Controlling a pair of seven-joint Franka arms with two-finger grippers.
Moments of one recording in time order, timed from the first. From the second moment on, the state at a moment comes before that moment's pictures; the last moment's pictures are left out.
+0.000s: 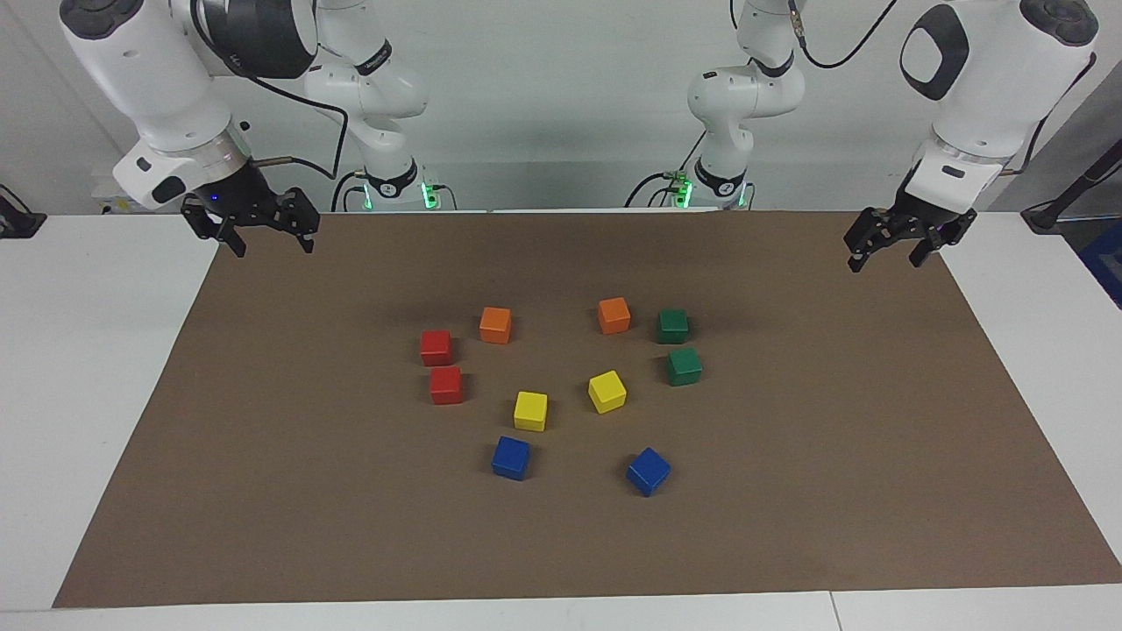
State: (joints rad) left arm 0.05 -0.01 -0.08 -1.66 0.01 1.71 -0.03; right arm -0.06 -0.02 0.03 -1.65 0.01 1.57 -0.06
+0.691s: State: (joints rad) left arm 0.05 -0.01 -0.08 -1.66 0.01 1.70 -0.03; right arm -0.06 -0.02 0.03 -1.65 0.01 1.57 -0.06
